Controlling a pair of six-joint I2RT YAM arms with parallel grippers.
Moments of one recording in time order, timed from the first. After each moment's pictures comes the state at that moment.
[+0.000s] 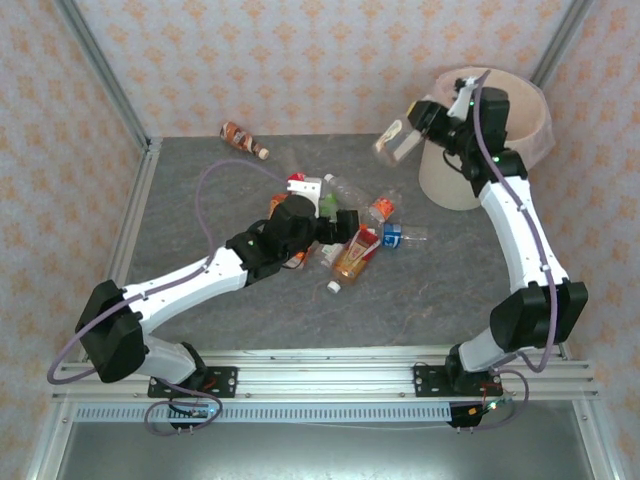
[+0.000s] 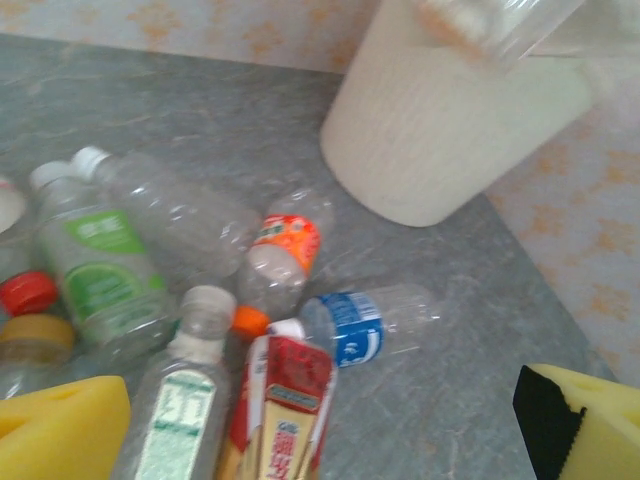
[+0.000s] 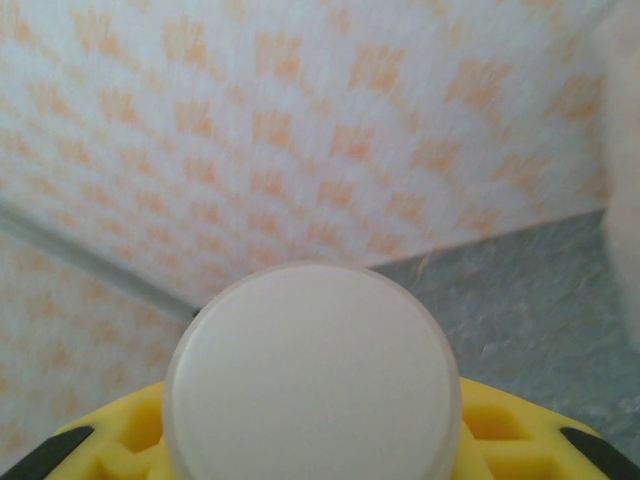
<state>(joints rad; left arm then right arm) -0.79 1.40 1.06 -0.09 -0.22 -0.59 0.08 1.53 1.63 -0.38 -0.35 0.57</state>
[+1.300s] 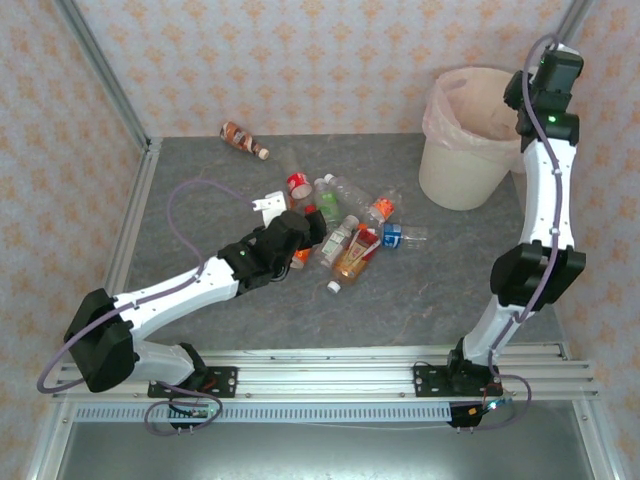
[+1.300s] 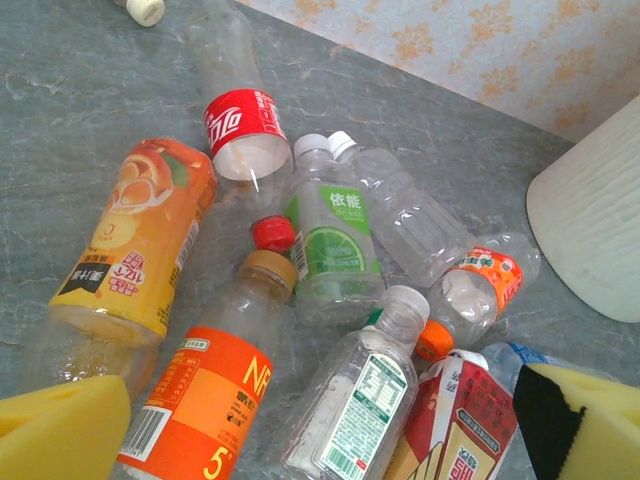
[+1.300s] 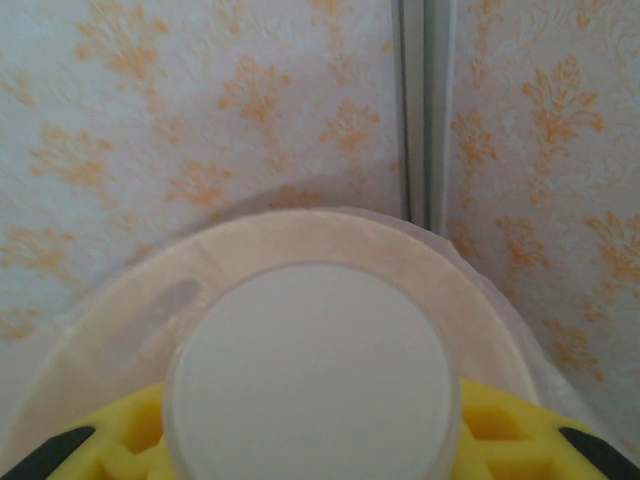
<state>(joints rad) -0.79 1.33 0.95 -0.26 -0.55 -0.86 -0.21 1.84 2.12 -0.64 0.10 0.19</state>
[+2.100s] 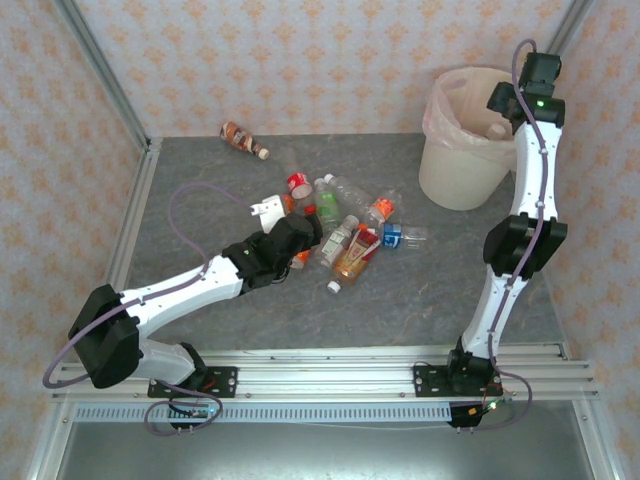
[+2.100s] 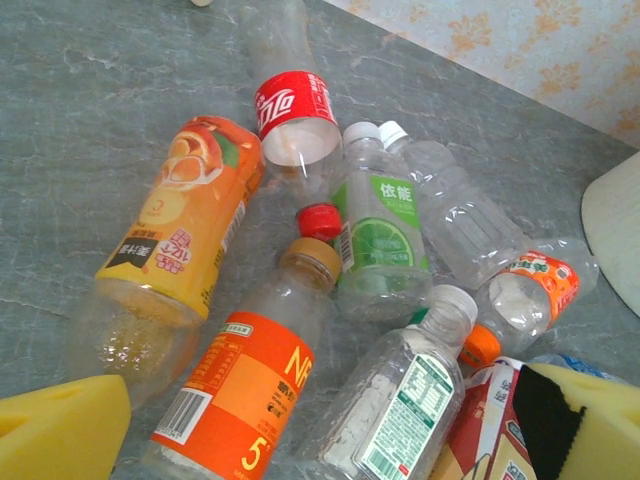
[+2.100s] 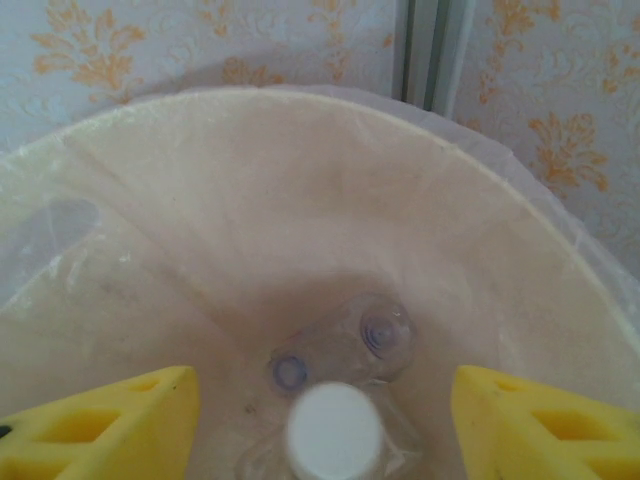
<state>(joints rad) -0.79 1.36 0.95 -0.32 -0.60 -0.94 -0.21 2.14 2.44 -0.88 0.10 0.20</state>
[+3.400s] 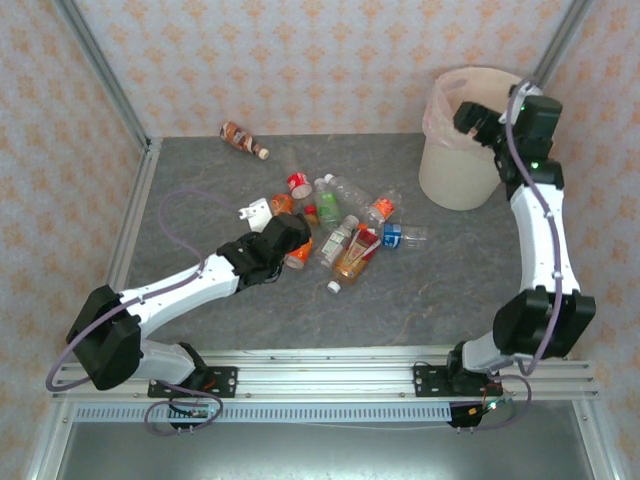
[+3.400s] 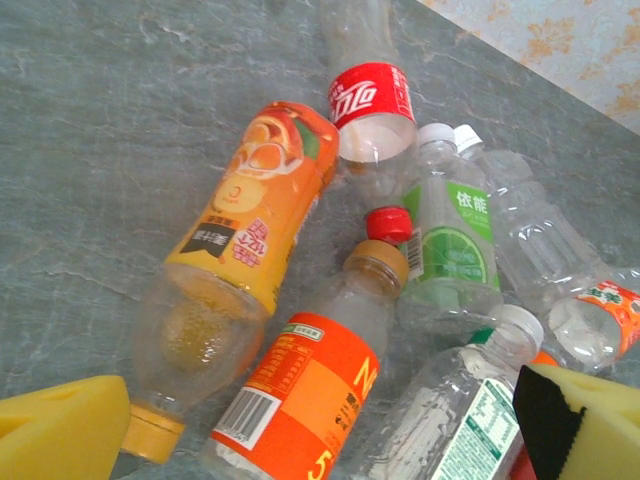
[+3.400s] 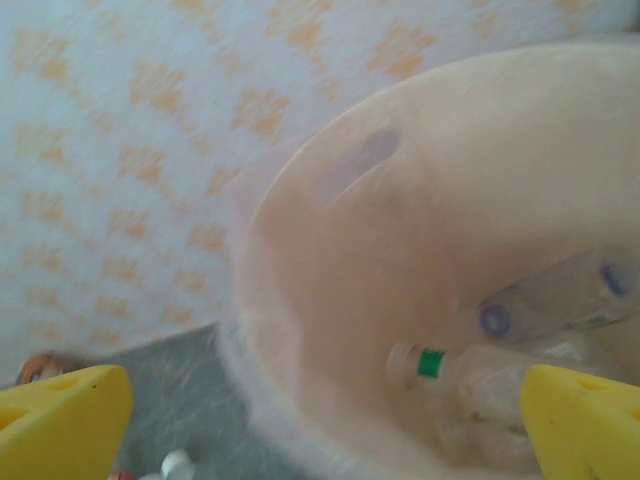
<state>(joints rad) -0.72 1.36 0.91 -0.35 -0.57 -1.02 -0.13 1.45 1.52 -0.39 -0.26 0.29</state>
